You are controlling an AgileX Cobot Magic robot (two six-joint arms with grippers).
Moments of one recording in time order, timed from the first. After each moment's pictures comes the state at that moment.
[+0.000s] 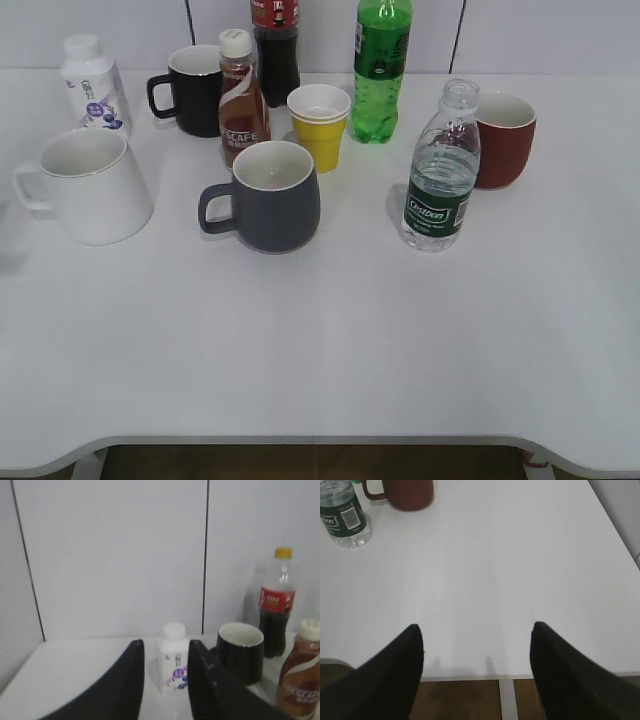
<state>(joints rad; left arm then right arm) -0.05 0.86 -0.45 0.06 -0.29 -0.06 0.06 -0.01 -0.50 -0.05 1.04 0.04</state>
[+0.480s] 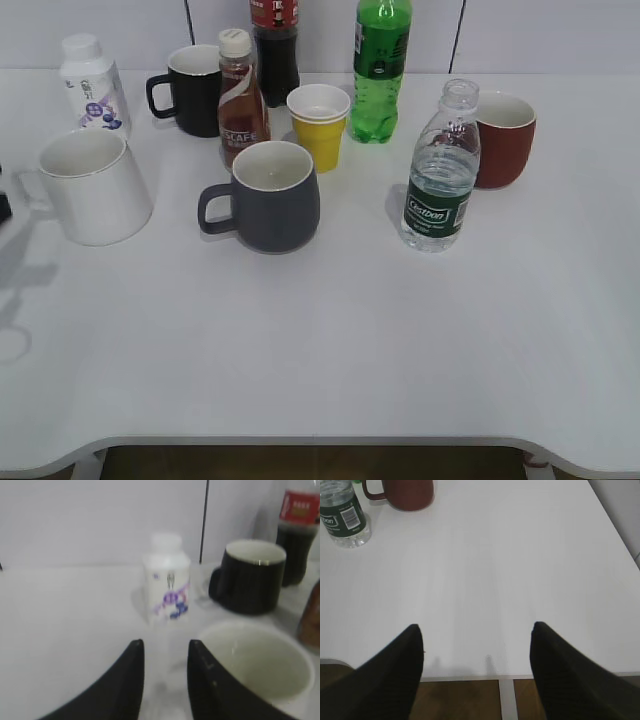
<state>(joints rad) -0.05 1.42 -0.29 0.06 -0.83 -0.06 0.06 -0.01 -0.50 -0.05 1.04 0.04</state>
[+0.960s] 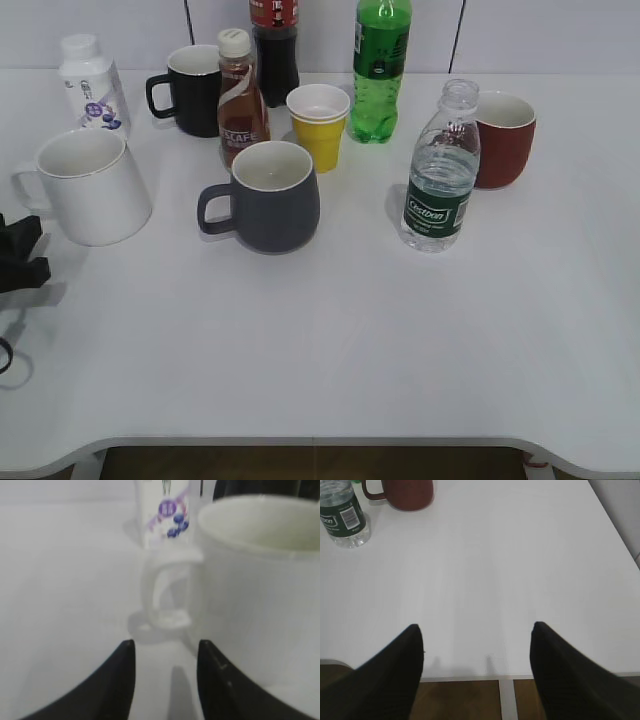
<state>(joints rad) -0.05 1.81 -0.25 0.06 -1.20 -0.01 0.06 -0.01 -0.50 -0.05 1.04 0.04</state>
